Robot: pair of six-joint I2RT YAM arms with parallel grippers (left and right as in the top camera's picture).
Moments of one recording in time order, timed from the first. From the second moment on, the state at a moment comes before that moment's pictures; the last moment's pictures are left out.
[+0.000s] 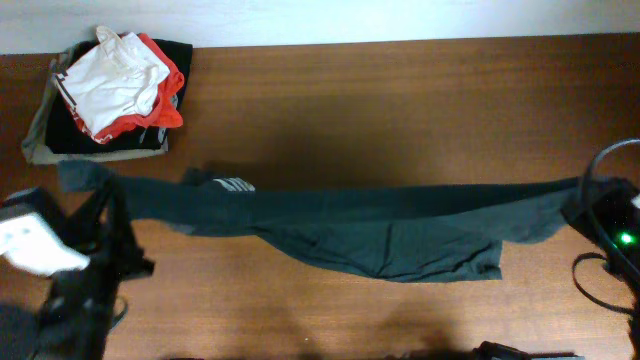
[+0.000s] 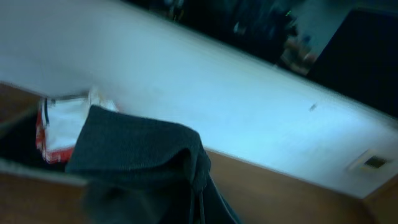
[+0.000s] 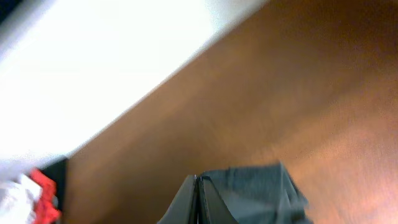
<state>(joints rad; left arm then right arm) -0.02 0.67 1.34 -0.80 0.00 -0.41 -0.32 0.95 1.60 -1.25 -0.14 0.47</state>
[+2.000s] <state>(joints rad) -0.25 1.98 1.73 -1.07 0.04 -0.30 -0.18 1.97 1.72 -1.13 -0.15 0.23</state>
